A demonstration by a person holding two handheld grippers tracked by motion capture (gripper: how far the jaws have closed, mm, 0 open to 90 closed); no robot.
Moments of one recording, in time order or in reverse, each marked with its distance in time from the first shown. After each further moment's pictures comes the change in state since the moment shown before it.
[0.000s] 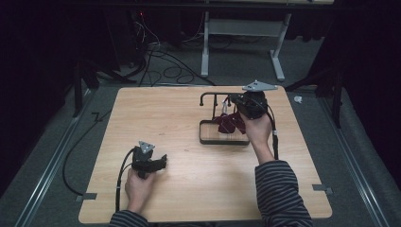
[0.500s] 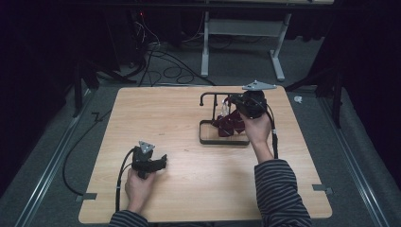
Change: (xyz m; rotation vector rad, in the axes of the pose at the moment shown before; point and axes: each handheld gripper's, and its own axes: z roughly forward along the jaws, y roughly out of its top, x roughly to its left) left arm 0.000 0.000 0.000 -0.001 0.001 0.000; right arm -0.005 -0.003 0.008 0.026 -0.010 0.019
